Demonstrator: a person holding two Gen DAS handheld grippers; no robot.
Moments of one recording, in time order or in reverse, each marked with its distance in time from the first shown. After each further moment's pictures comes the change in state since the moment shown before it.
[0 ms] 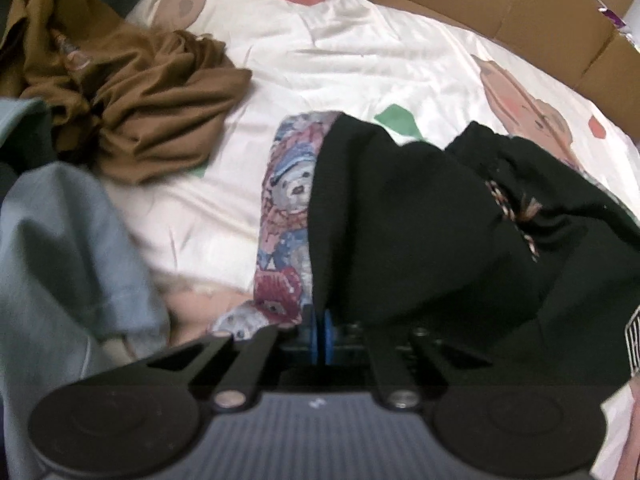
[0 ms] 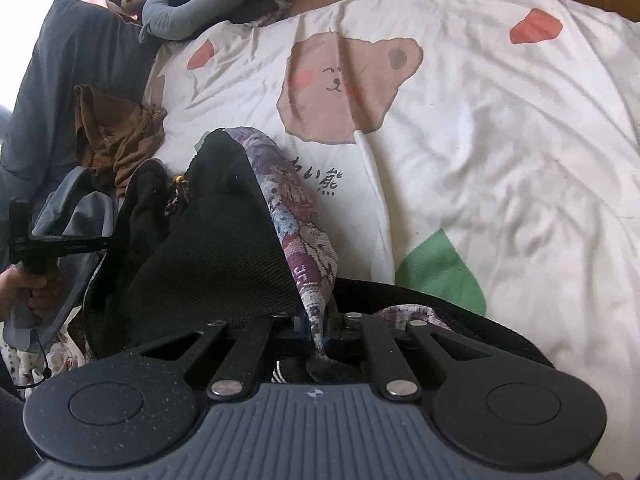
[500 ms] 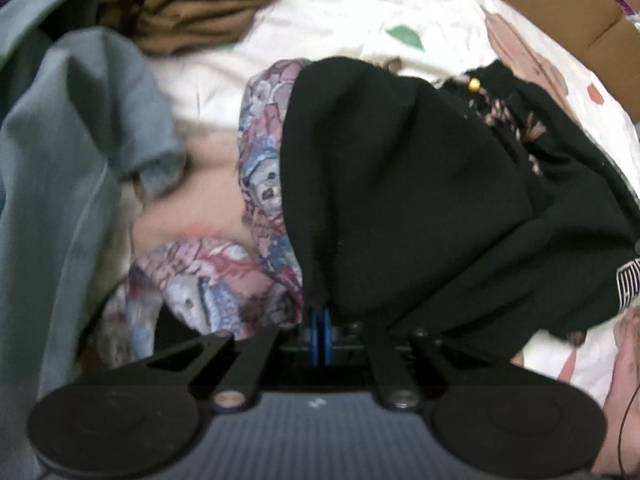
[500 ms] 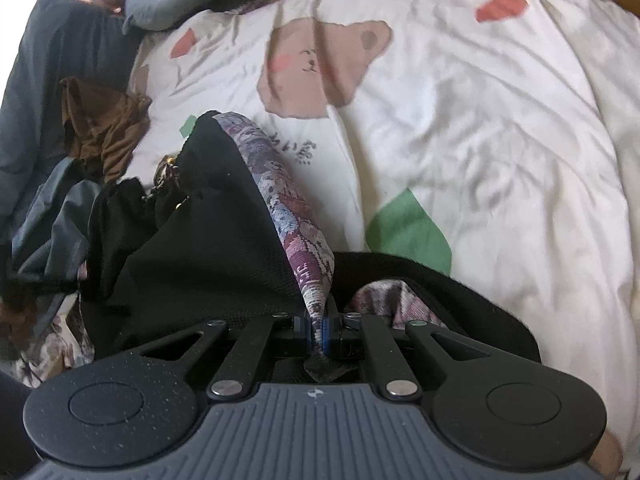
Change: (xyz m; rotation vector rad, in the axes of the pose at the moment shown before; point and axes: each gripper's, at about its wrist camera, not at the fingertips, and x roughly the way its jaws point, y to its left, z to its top) left arm -0.014 0.010 -0.075 -0.089 0.157 -0.028; right arm -0.015 -0.010 -0.021 0.061 0.052 -0.040
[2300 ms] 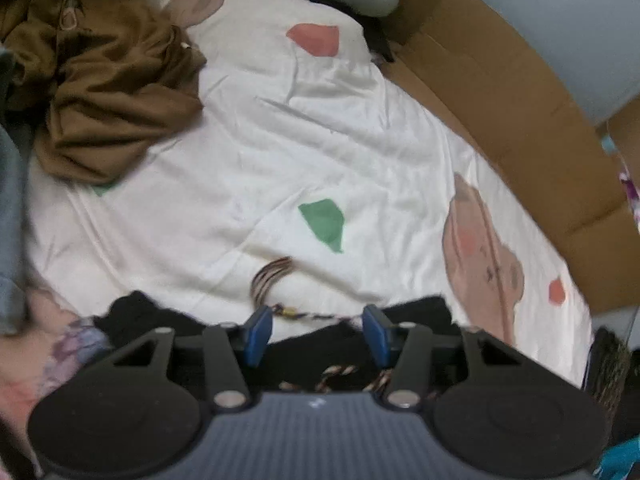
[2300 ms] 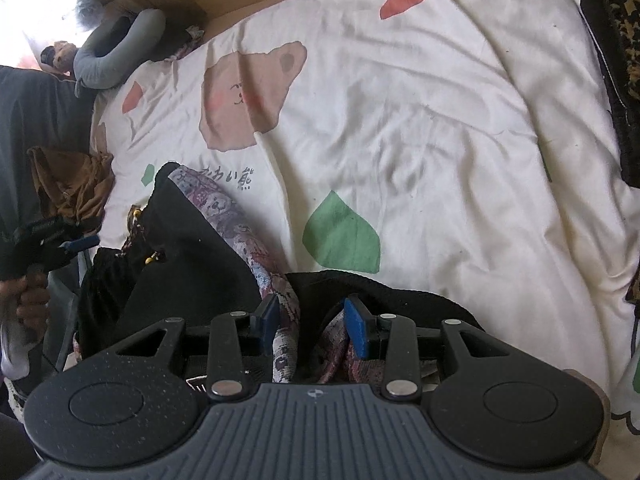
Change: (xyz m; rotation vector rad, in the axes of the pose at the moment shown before) left arm 0.025 -0.069 0.144 -0.347 -0.313 -0.176; right arm -0.023 -0.034 -0.008 0.174 -0.069 -0.043
